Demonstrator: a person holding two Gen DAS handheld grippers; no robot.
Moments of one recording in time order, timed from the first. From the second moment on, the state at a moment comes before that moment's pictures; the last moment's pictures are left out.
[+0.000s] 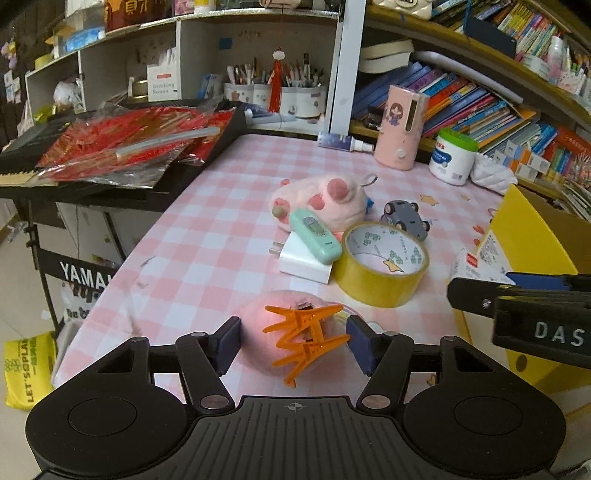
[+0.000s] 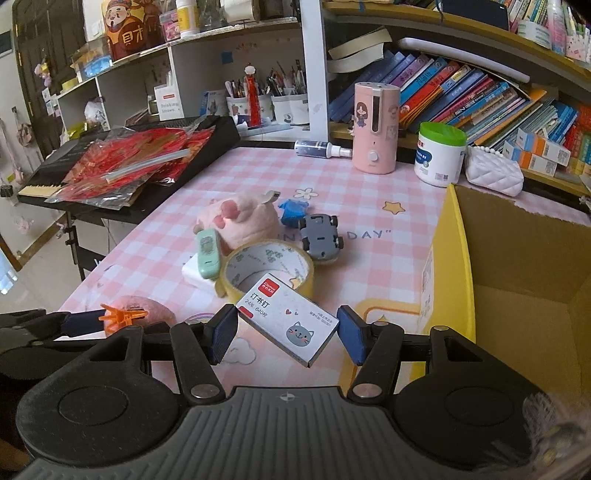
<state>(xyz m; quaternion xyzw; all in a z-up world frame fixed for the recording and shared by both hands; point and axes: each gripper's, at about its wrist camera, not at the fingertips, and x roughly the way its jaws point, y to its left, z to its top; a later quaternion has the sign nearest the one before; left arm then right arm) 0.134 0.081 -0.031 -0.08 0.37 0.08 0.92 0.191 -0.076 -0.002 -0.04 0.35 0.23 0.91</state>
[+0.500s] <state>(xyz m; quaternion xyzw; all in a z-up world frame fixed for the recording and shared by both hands) 0.081 0.074 -0.013 -0.08 0.35 0.05 0.93 0.136 -0.085 0.004 -0.03 0.35 0.22 0.91</state>
